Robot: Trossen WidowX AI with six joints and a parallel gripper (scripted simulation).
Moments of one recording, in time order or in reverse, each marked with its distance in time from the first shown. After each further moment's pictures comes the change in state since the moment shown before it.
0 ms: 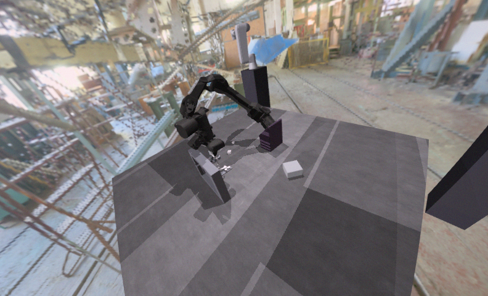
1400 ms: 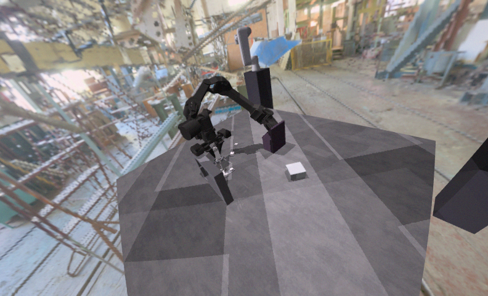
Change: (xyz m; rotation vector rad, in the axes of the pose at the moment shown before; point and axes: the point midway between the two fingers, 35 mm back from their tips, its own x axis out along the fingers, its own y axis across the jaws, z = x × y) arm 0.000 0.000 -0.001 1.482 -0.002 -0.003
